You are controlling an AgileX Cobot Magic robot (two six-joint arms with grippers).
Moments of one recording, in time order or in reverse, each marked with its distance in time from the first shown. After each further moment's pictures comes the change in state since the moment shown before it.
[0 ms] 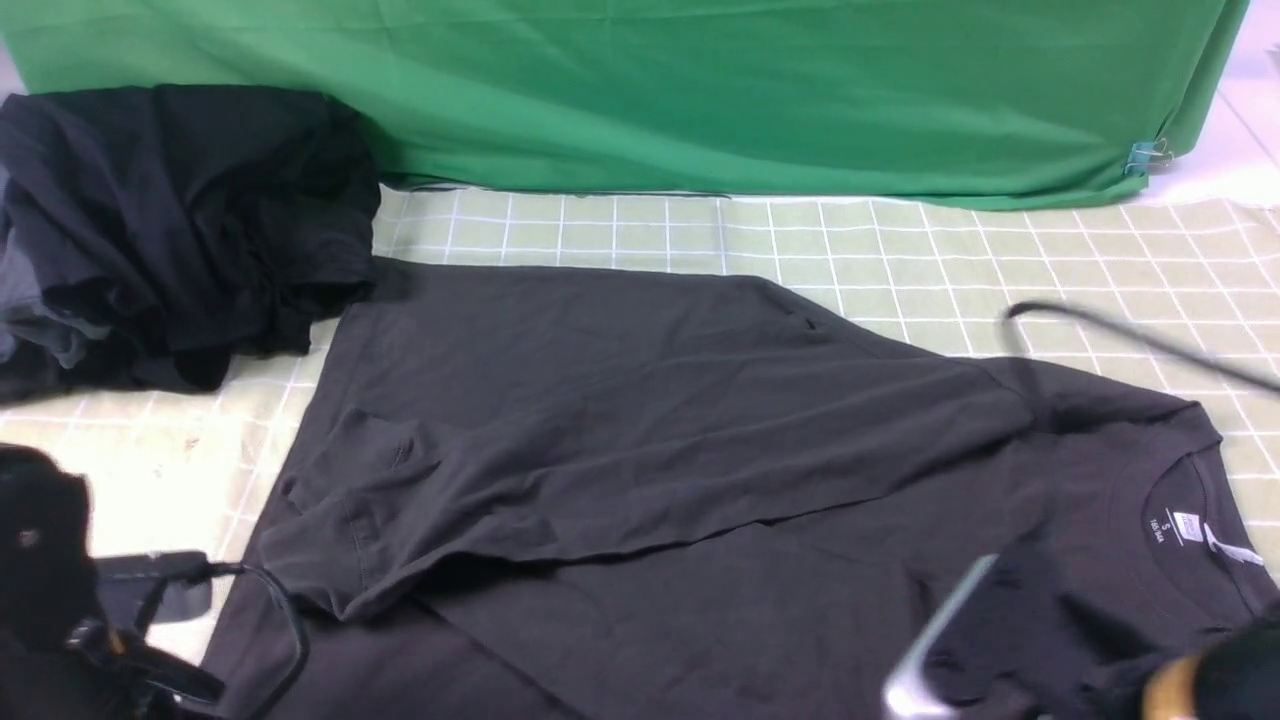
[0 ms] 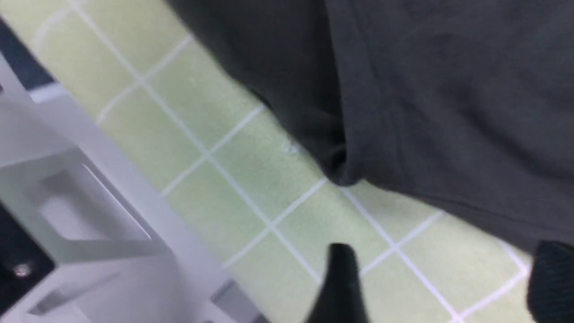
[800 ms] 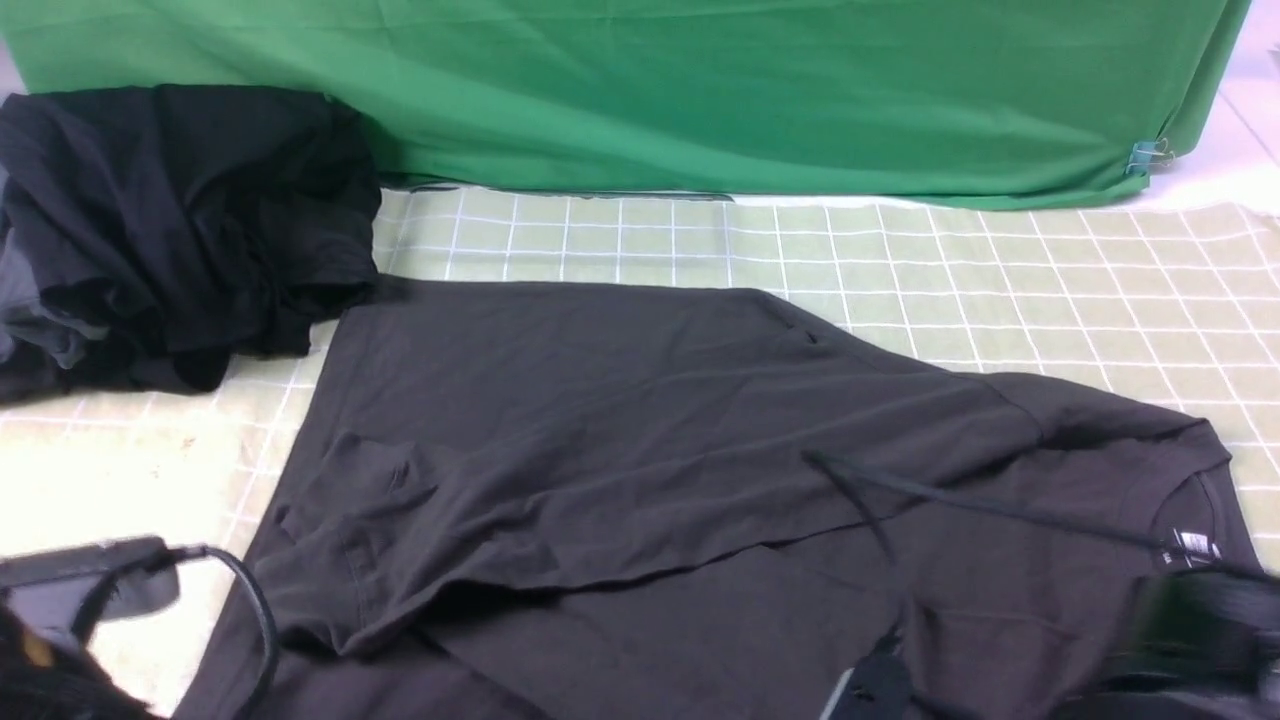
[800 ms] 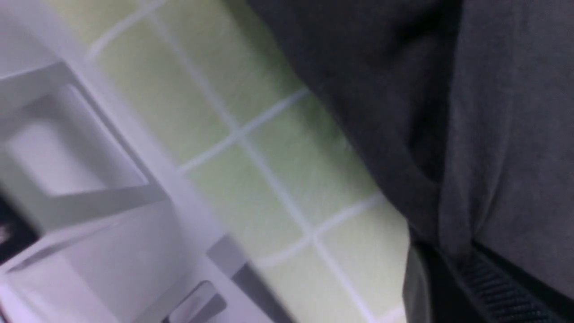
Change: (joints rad) right arm 0.149 0.128 -0.003 -0.011 -0.022 0.009; left arm 0.000 -0.227 -0.029 -0.113 0.140 0.041
